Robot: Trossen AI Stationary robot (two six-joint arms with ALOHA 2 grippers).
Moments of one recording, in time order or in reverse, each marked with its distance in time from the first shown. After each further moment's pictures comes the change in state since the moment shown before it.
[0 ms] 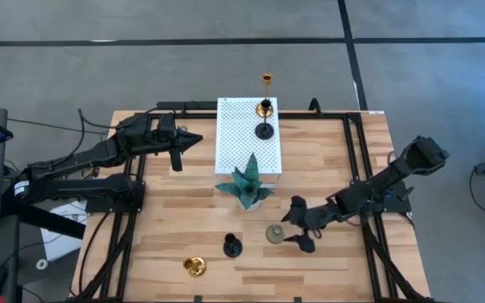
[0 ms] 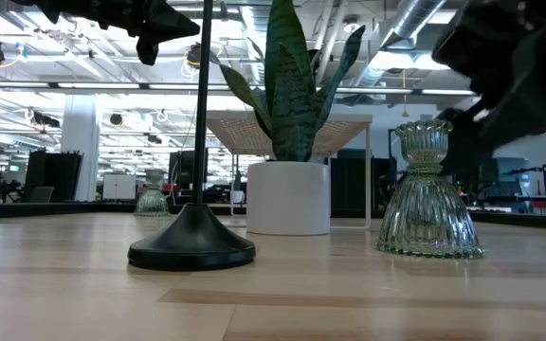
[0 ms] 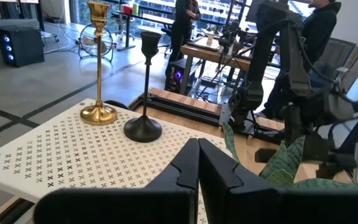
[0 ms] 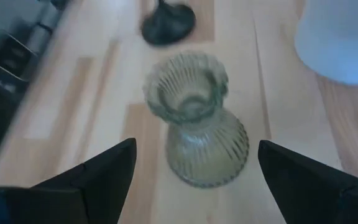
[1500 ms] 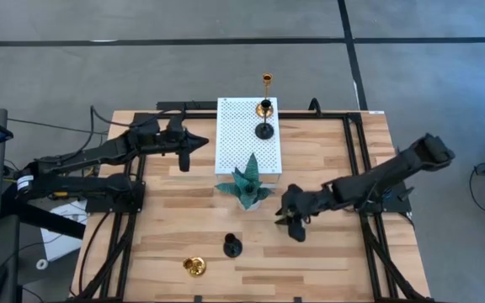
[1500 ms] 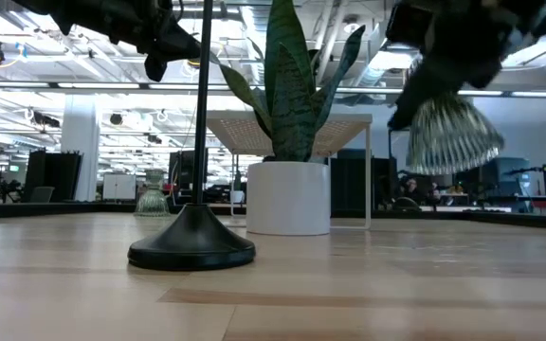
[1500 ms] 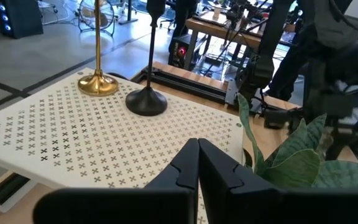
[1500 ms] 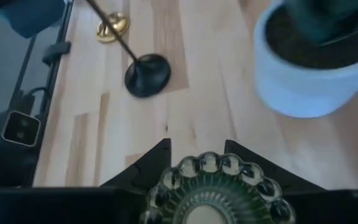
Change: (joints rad) left arm 0.000 0.095 -0.001 -0.007 0.000 -0.003; right arm -0.132 -0.077 0.207 -0.292 -0.056 0.087
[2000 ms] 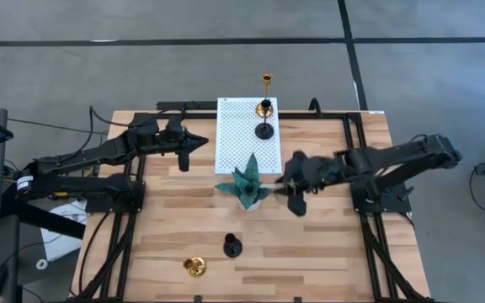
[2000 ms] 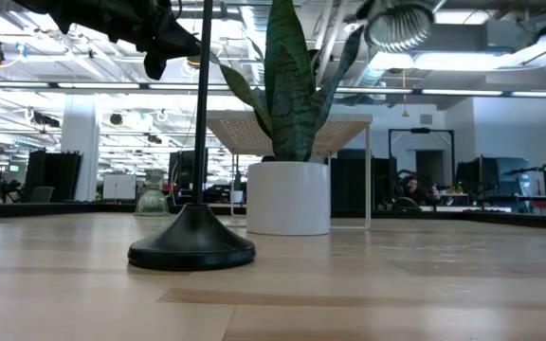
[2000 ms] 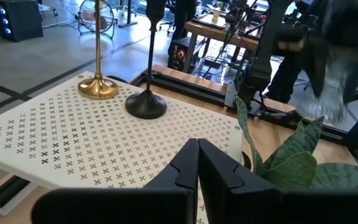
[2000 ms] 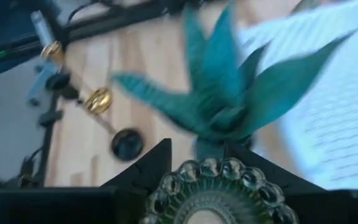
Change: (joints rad) left arm 0.000 -0.007 0.000 0.001 0.000 0.001; right arm -0.130 -0.091 0.477 -0.522 0.094 -0.140
